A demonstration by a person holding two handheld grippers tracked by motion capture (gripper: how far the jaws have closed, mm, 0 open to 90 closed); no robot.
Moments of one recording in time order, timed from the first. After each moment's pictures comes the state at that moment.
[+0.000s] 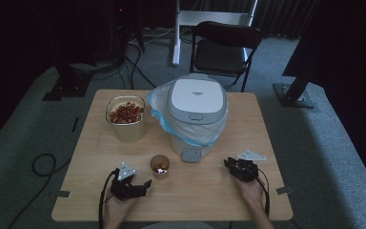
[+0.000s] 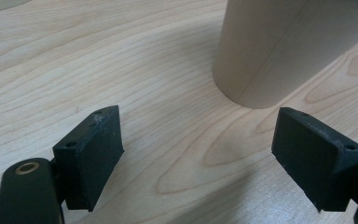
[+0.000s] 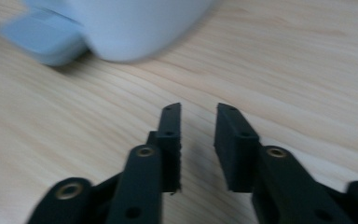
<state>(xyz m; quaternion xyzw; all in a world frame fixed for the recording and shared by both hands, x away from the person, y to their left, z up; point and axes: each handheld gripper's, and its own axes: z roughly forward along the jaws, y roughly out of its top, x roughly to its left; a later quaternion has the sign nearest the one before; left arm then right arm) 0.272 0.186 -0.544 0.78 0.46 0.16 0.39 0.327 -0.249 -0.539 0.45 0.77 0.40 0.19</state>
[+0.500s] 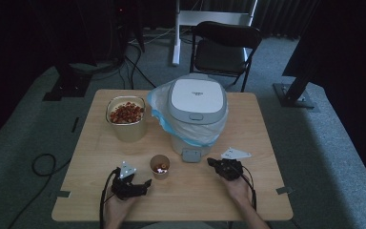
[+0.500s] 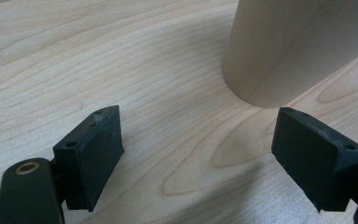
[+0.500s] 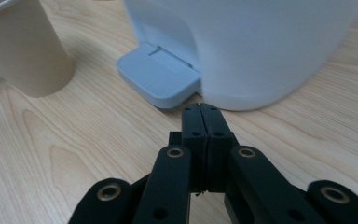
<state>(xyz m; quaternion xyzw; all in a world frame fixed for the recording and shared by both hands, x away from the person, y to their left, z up) 0.276 0.183 -0.545 0.78 0.47 0.16 0.37 0.332 -0.201 -0.531 0.38 0.80 0.45 0.14</state>
